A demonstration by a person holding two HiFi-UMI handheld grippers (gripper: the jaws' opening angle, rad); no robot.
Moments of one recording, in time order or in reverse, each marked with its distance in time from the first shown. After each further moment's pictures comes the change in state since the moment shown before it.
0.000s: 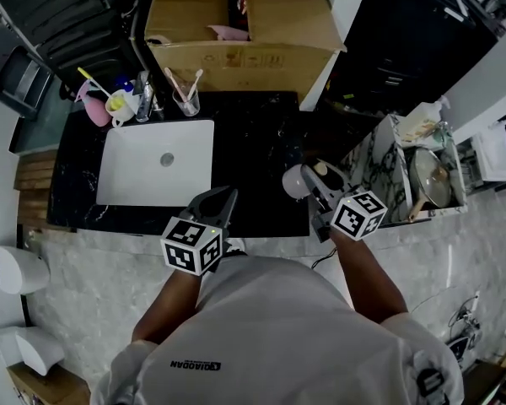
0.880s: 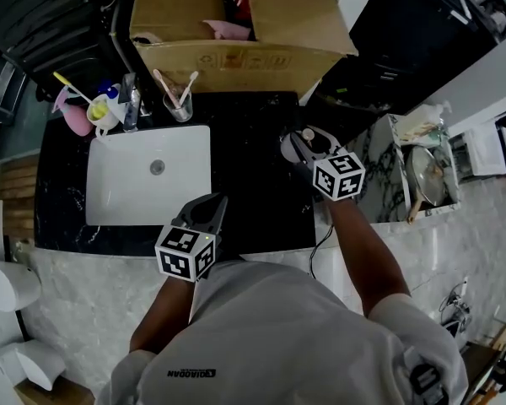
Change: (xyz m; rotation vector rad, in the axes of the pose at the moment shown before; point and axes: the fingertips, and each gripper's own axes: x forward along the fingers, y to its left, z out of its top) left arm 0.023 0.077 -0.020 -0.039 0.084 -0.027; right arm 0.133 -0.080 0.000 -0.319 0.165 -0.178
